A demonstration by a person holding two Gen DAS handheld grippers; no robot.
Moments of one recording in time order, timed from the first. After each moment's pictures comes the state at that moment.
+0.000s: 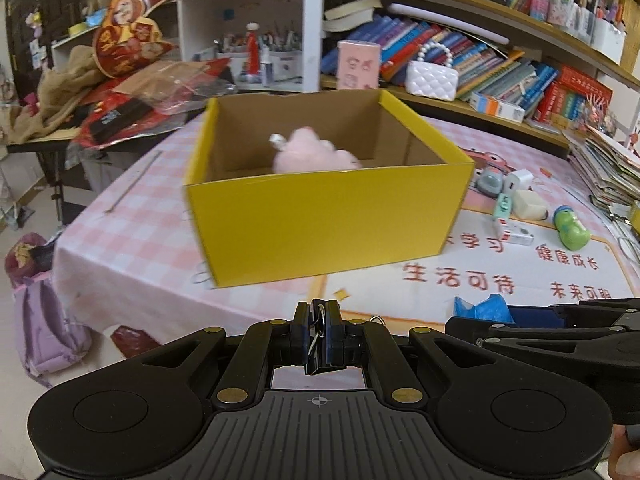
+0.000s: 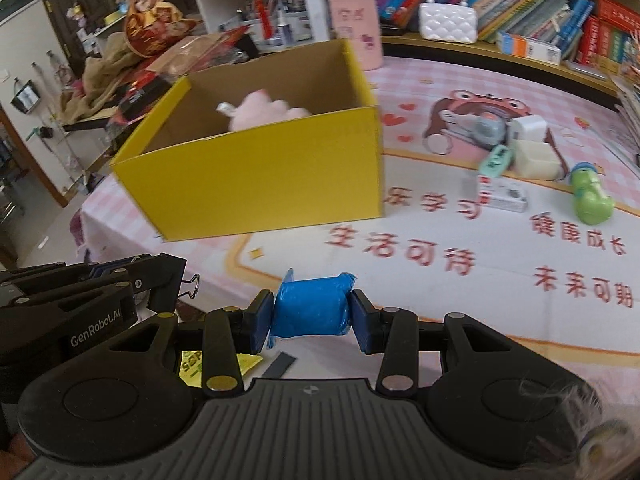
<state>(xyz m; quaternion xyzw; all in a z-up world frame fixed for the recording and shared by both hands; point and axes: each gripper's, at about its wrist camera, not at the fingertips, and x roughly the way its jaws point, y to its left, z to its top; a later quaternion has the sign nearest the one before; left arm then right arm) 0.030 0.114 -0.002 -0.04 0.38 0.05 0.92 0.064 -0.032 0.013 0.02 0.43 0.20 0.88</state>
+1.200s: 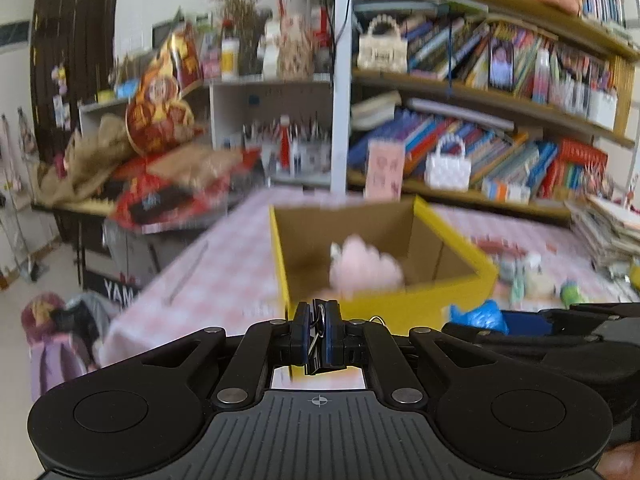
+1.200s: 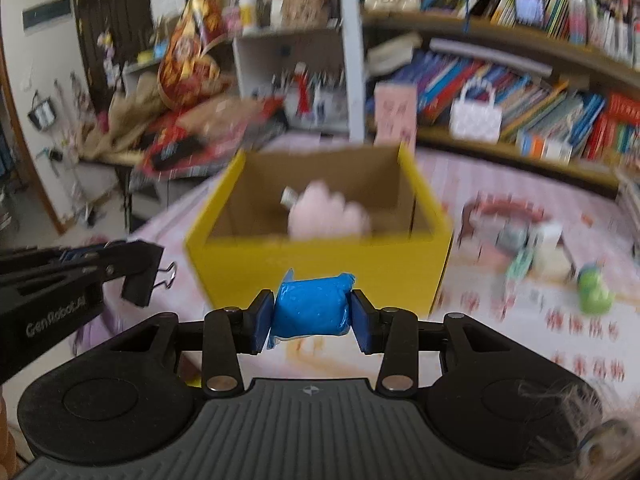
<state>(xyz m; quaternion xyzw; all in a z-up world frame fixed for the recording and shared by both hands) 0.012 0.170 0.065 -0.02 0.25 0.06 0.97 0.052 0.029 0.072 -0.01 0.31 0.20 0.93</state>
